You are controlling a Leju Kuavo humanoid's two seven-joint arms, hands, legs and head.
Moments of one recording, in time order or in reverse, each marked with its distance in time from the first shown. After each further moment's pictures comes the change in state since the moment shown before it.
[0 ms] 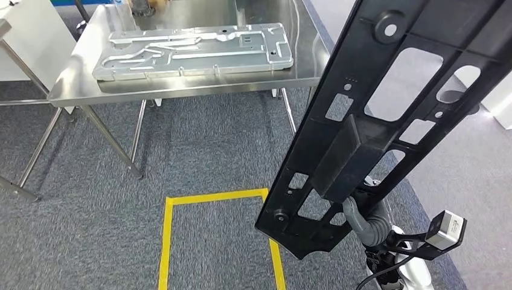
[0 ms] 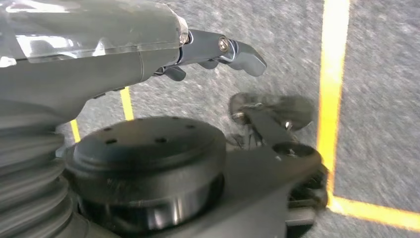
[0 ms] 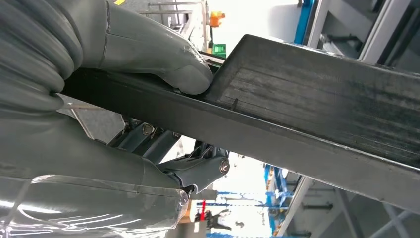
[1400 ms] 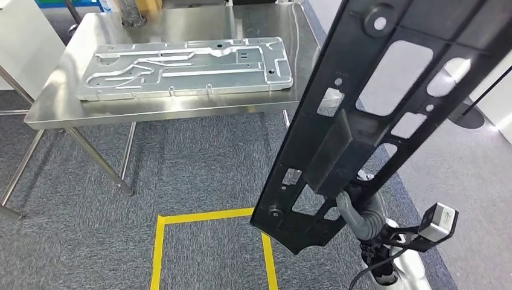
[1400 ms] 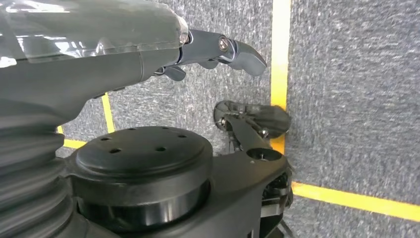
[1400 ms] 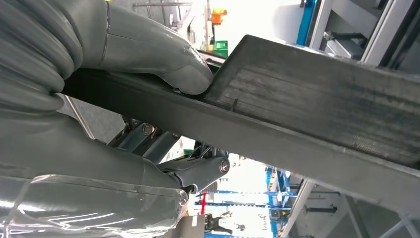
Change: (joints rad) left arm 0.001 0.001 0.013 0.000 -0.001 -0.019 -0.020; right arm -0.041 0.008 0.015 0.024 0.008 0.003 0.007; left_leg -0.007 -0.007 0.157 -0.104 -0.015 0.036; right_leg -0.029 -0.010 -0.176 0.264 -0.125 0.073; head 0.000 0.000
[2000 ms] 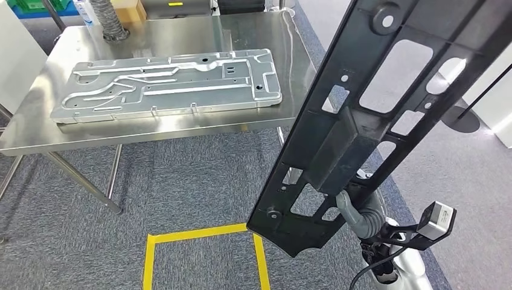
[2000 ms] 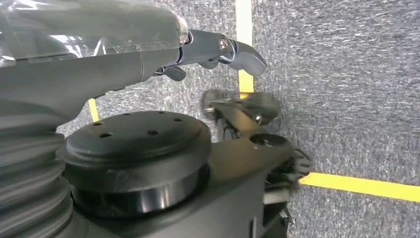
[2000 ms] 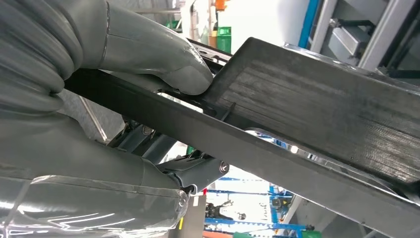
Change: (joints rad) left arm -0.005 -0.002 0.001 0.000 -0.004 0.003 -0.003; right arm -0.006 -0.001 0.001 0.012 0.012 0.000 -0.008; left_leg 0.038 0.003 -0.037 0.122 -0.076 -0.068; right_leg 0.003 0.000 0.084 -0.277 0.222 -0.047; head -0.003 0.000
